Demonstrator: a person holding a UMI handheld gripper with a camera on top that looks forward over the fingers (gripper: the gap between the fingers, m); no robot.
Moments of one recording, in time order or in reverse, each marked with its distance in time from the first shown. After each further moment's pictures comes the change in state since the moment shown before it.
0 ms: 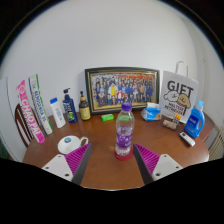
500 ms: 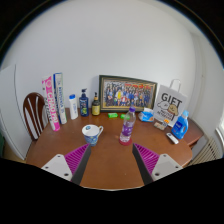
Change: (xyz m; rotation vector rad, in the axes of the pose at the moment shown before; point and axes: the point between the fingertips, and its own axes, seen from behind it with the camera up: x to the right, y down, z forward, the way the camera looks) arm -0.060 0.006 -0.179 -0.007 0.050 -0.118
